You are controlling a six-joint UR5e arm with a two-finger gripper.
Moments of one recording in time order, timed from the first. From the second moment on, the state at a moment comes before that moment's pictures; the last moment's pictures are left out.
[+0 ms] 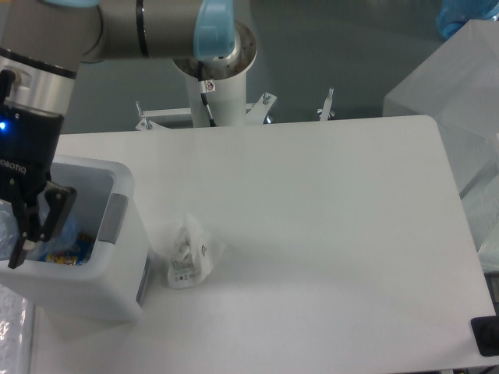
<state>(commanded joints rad) 2.04 -1.86 -1.37 -0.62 1.20 0.11</state>
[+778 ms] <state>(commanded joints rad) 2.04 -1.79 -1.52 -0.62 1.20 0.16</state>
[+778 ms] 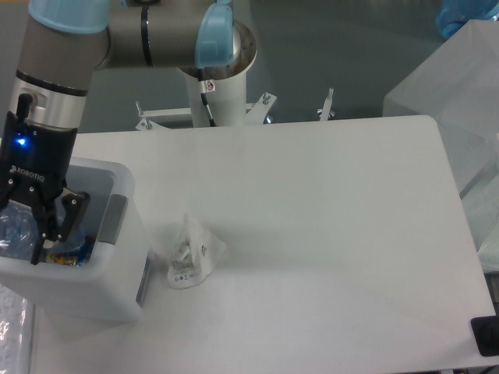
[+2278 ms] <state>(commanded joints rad) 2.44 -1.76 -1.75 -0.63 1.32 0.36</state>
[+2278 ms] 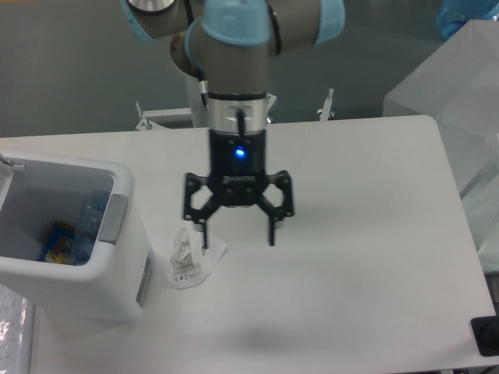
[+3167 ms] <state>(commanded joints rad) 2.30 -1.83 -1.98 -0.64 1.50 0.54</state>
